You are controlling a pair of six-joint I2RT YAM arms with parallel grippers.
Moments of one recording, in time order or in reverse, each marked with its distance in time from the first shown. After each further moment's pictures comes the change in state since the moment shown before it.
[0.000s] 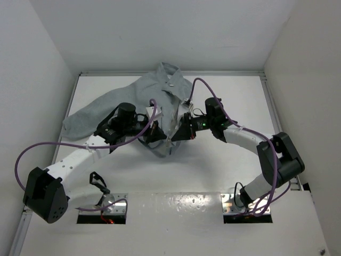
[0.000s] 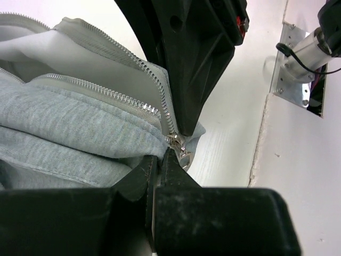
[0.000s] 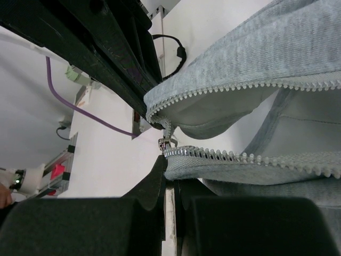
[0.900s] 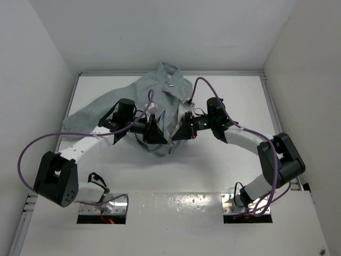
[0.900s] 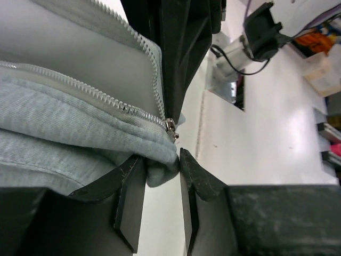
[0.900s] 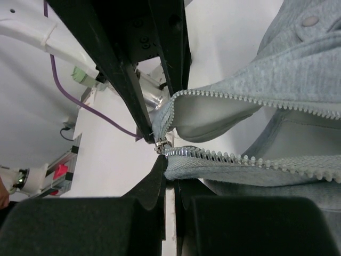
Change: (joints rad) left arm 0.112 0.164 0.025 0.030 0.348 -0.127; right arm -0.008 -0.002 -0.018 0.071 -0.026 0.052
